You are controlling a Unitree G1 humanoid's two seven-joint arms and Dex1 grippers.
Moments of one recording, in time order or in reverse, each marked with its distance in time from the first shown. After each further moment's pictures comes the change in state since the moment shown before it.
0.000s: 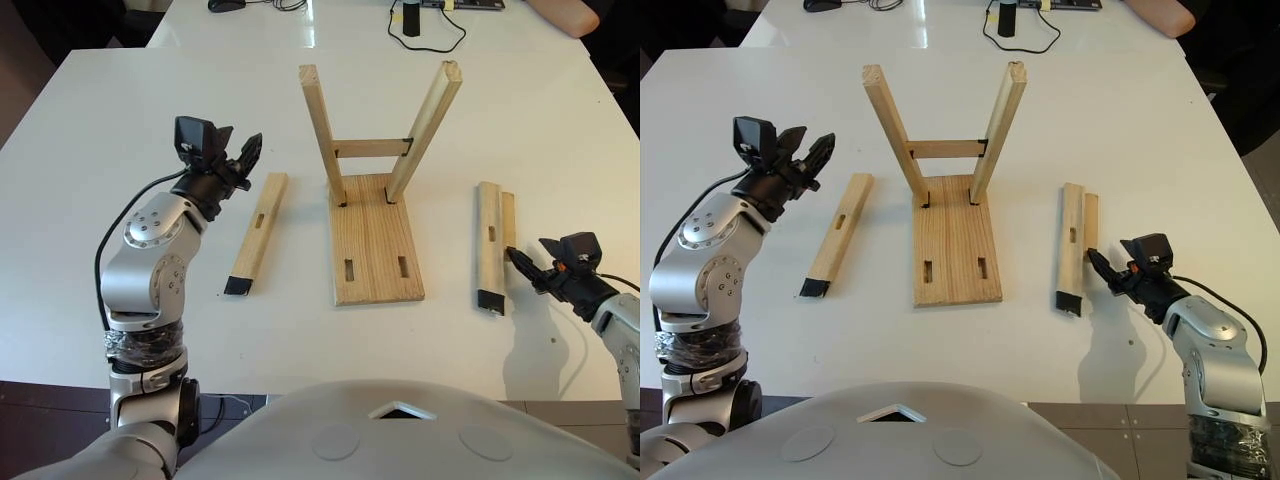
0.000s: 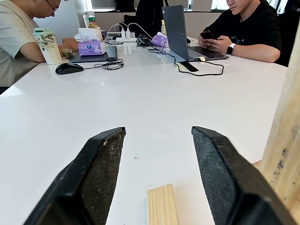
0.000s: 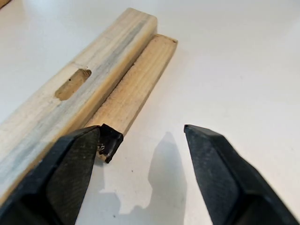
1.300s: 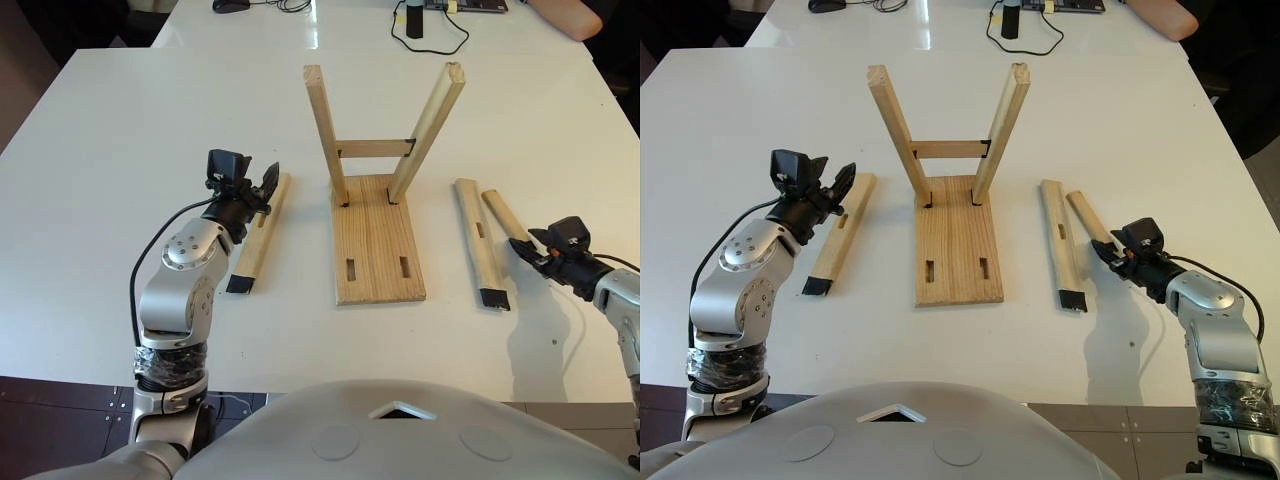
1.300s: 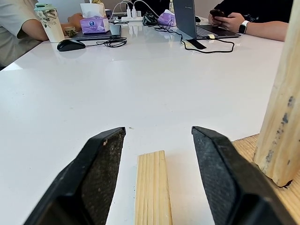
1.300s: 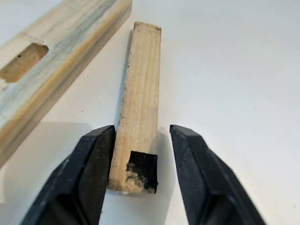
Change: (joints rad) left arm 0.110 -0.083 -0.107 -0.020 0.110 -0.037 0.084; right arm -0.144 -0.119 0.123 0.225 -0.082 -0.092 0.078
